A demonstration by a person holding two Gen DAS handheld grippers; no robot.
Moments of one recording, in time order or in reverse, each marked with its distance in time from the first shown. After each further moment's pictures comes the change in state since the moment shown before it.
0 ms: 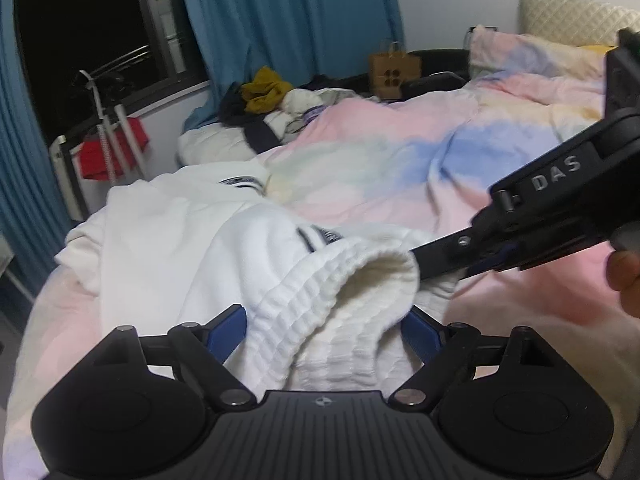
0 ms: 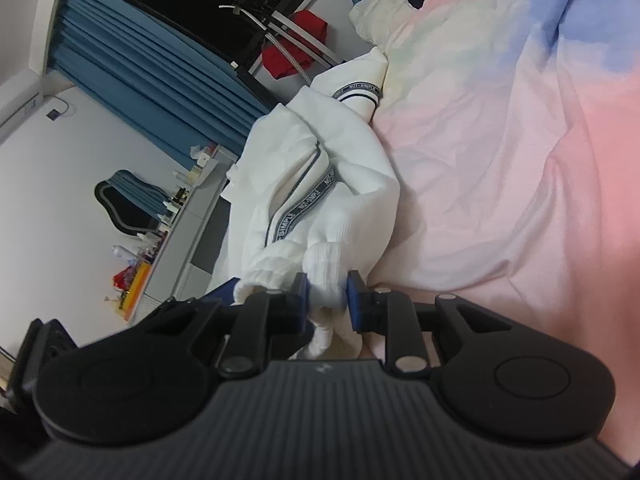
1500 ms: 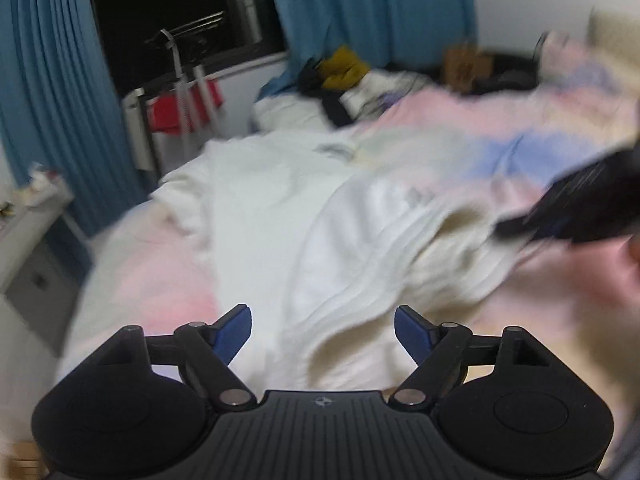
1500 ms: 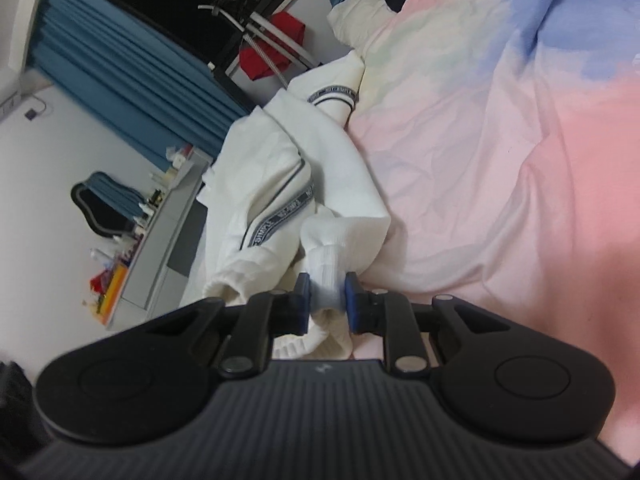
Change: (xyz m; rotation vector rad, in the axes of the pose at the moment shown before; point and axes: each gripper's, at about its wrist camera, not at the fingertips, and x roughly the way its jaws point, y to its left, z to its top) left arm -0.055 0.049 -0.025 -0.089 0.124 0.144; right arm -0.008 -0.002 0.000 0.015 -0.010 -0.067
